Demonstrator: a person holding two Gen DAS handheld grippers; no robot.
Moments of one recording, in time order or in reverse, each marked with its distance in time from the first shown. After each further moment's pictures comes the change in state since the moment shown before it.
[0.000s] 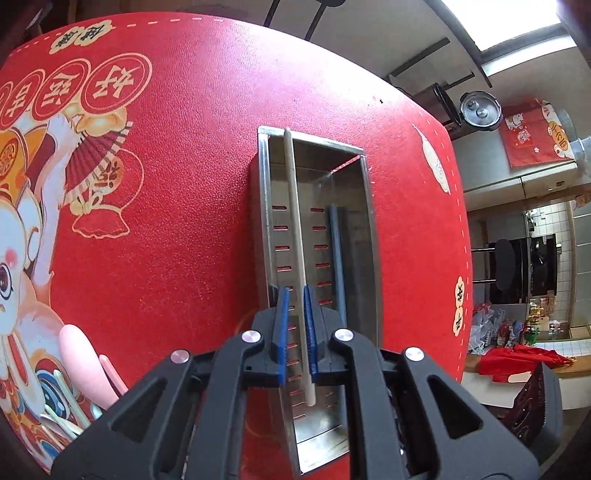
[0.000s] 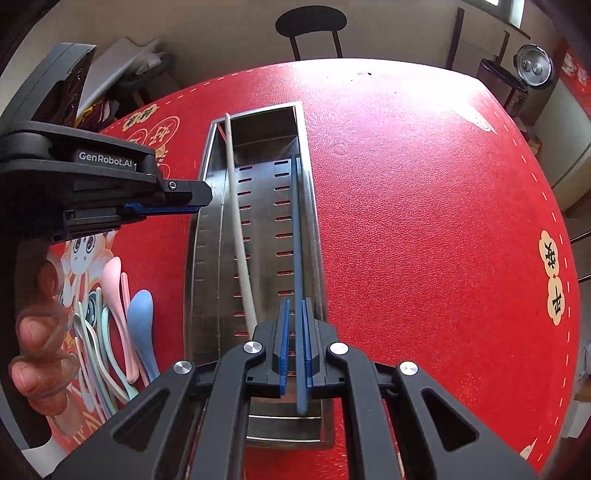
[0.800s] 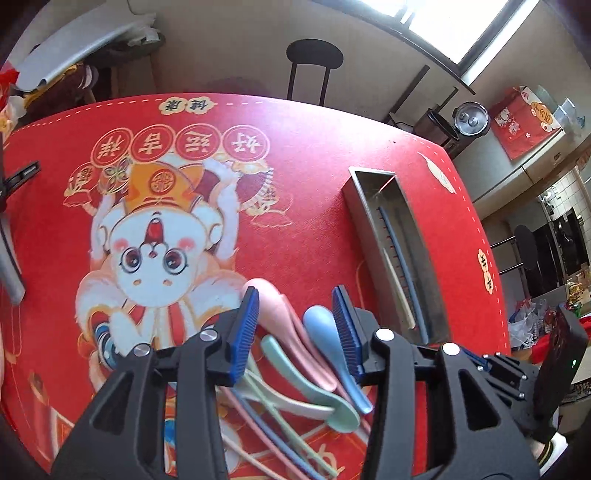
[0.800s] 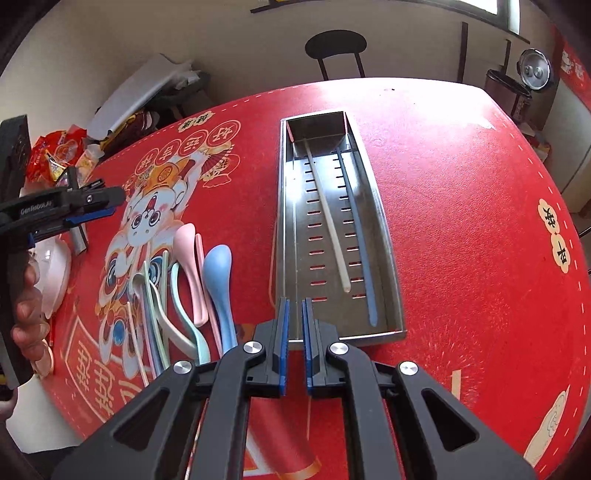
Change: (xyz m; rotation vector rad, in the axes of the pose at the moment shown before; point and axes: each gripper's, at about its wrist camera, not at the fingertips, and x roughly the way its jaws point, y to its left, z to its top) left arm -0.149 0.093 -0.091 0.150 -0.233 0.136; right arm -0.052 0.043 -0.074 -0.009 -0.088 0.105
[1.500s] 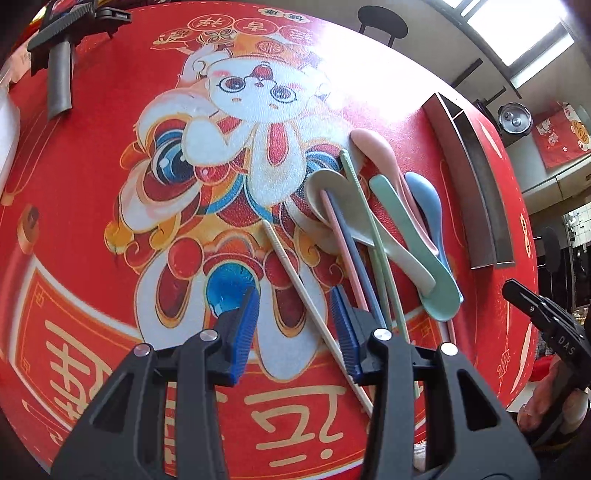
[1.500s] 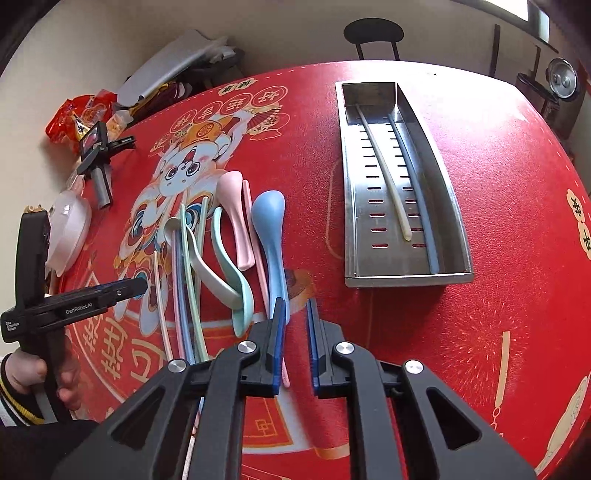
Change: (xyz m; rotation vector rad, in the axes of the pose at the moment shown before) left arm 0.015 0.080 -0.140 -0.169 0.118 0.079; right arm 0.010 0.039 -0.043 -0.084 0.046 0.067
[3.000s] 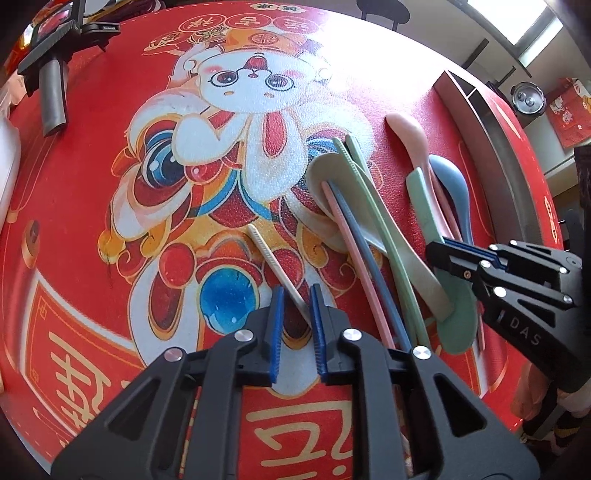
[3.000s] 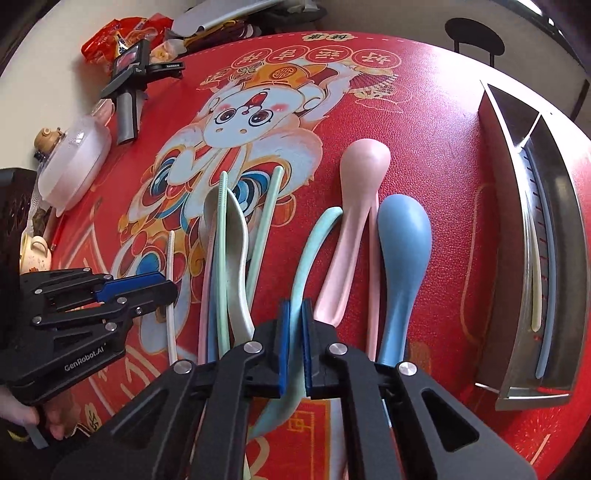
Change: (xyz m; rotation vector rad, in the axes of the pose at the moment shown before) left arm 0.020 -0.015 0.003 0.056 -0.002 0.099; right arm 0.089 0.076 0.029 -0.257 0.138 0.083
